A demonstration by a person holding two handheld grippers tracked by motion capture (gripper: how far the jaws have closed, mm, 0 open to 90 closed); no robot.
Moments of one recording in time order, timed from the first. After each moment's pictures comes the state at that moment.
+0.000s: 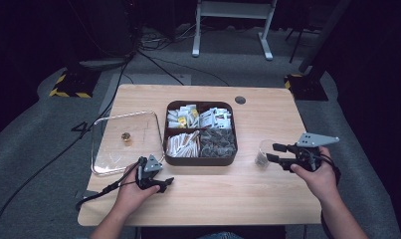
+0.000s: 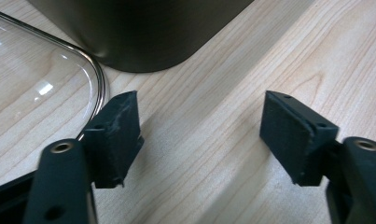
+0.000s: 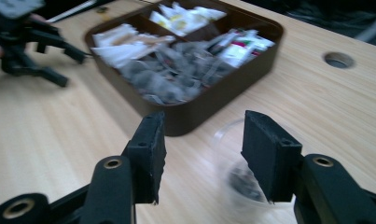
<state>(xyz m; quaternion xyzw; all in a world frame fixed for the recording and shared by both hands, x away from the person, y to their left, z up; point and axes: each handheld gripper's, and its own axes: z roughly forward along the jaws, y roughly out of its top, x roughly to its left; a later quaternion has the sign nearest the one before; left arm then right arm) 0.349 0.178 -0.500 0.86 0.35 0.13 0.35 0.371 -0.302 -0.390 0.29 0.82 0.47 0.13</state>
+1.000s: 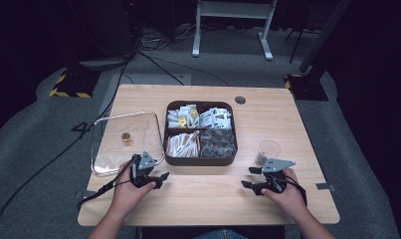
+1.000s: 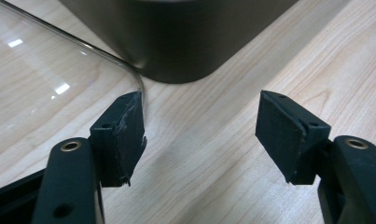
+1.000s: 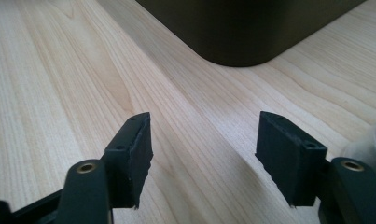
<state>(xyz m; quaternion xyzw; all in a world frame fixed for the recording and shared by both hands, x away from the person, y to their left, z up) 0.346 0.190 -0.482 0.84 0.37 0.16 0.36 0.360 -0.251 -0.495 0.27 0.86 0.42 0.10</state>
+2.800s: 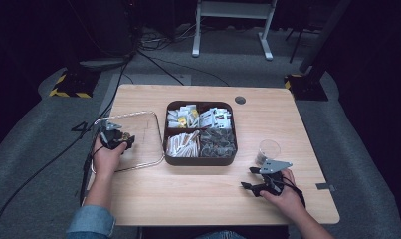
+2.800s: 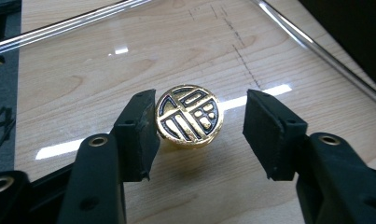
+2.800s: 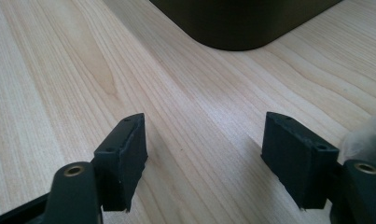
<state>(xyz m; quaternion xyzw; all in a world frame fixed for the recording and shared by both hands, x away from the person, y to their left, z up) 0.445 0.291 -0.490 0.73 0.55 0.22 0.33 0.361 -0.250 -0.504 0.26 0.87 0.40 0.12</state>
